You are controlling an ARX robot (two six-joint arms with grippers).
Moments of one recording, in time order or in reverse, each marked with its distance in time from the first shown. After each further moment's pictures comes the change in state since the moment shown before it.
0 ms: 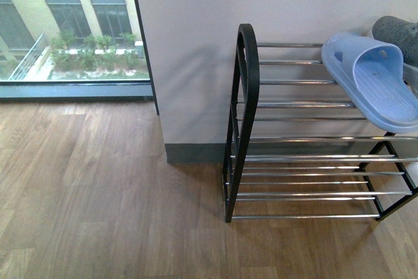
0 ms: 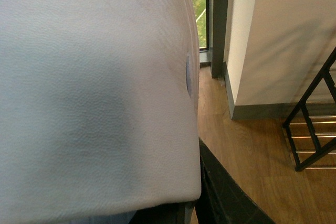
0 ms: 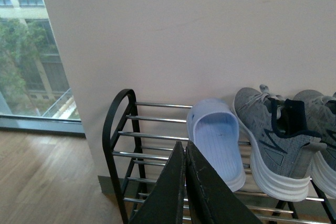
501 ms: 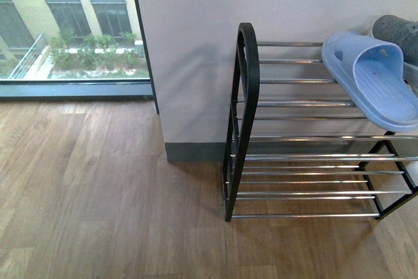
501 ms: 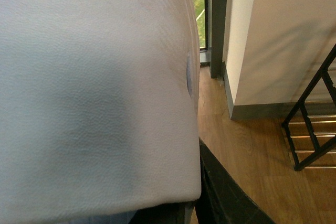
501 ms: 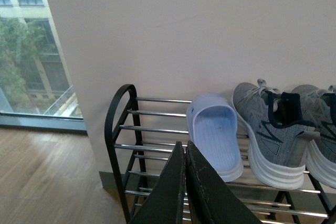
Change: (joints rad) left arm 0.000 0.000 0.000 0.000 0.000 0.000; right arm 0.001 -0.235 0.000 -0.241 0.003 0.000
